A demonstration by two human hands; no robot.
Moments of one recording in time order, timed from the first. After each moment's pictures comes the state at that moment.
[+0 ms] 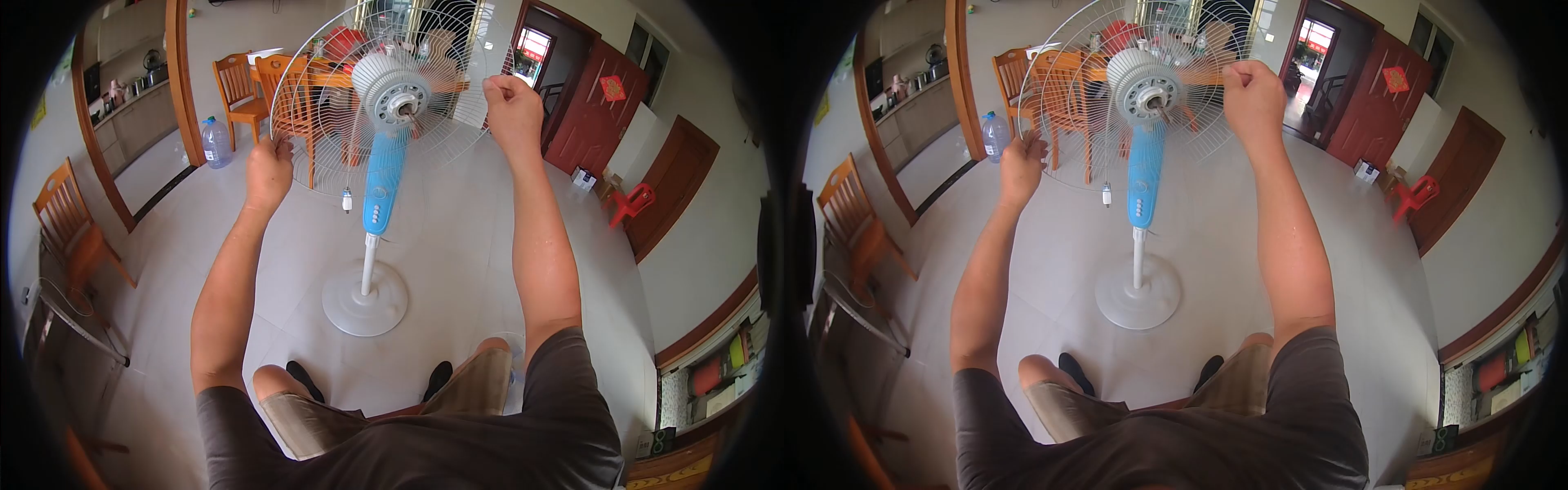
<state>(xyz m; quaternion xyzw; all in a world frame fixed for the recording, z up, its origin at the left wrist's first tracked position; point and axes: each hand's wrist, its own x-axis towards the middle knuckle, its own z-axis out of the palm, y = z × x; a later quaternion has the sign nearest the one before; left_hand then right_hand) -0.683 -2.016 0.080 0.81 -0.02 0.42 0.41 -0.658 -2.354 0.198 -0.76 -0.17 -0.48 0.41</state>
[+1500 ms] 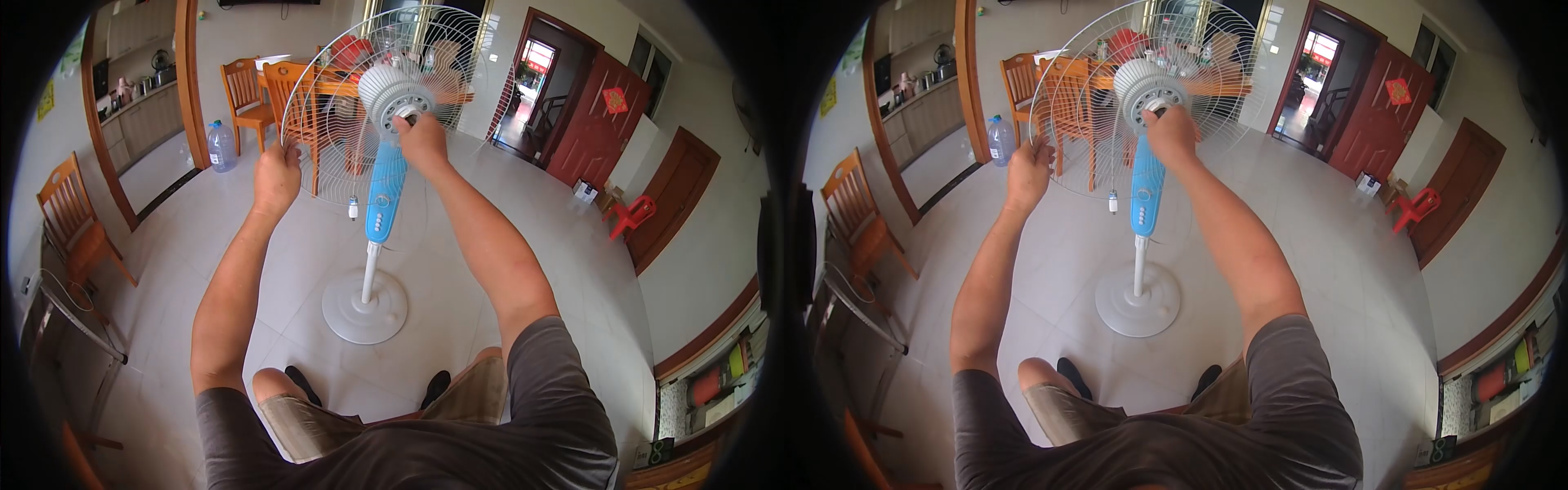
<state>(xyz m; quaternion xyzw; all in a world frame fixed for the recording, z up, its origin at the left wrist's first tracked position) -0.697 -2.028 0.088 0.79 -0.01 0.43 0.44 -0.599 -2.255 0.134 -0.87 -0.13 -0.28 0.38</state>
